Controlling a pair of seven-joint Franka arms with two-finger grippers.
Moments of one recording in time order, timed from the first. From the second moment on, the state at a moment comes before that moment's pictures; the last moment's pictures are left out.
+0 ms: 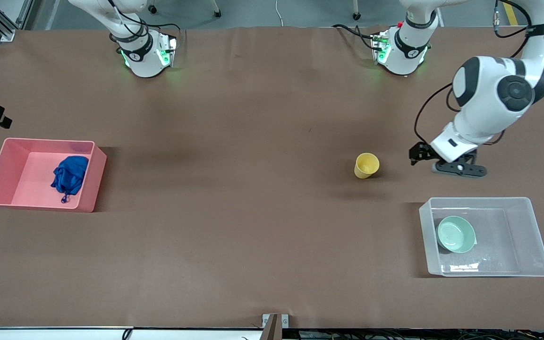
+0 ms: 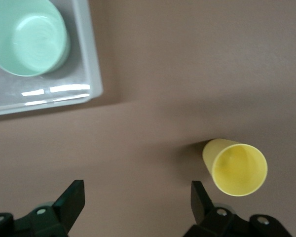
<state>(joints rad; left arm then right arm) 0.15 0.05 -0.33 -2.23 -0.02 2.32 -0.01 -0.13 0.03 0.01 -1.45 0.00 1.46 -0.01</state>
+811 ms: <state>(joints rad) 0.12 0.25 -0.43 -2.31 -0.02 2.50 -0.09 -0.13 0.03 0.01 -1.43 0.00 1.44 -0.01</state>
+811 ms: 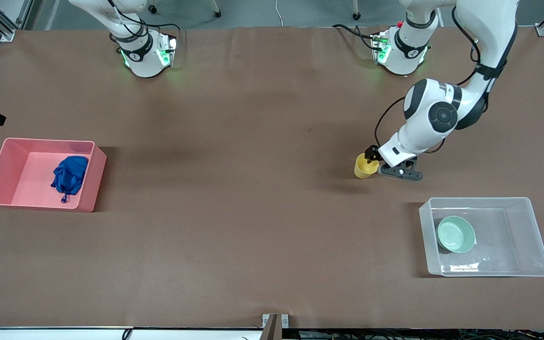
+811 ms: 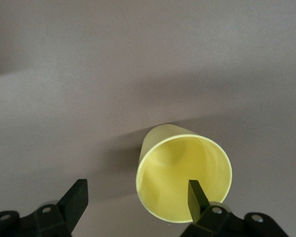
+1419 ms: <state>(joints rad) 0.11 0.27 -0.43 -2.31 -0.02 2.51 -0.09 -0.13 0.03 0.00 -1.43 0.00 1.44 -0.01</state>
